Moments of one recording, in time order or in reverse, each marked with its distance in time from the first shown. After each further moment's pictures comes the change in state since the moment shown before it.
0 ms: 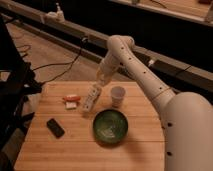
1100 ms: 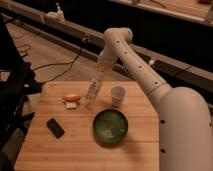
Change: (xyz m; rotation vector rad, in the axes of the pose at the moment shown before) arm 0.019 -0.037 -0.016 0.045 0.111 -0.095
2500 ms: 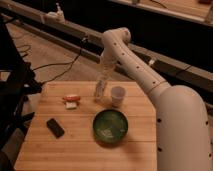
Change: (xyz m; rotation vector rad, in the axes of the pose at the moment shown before) arm 0.036 0.010 0.010 -0.066 0.145 -0.115
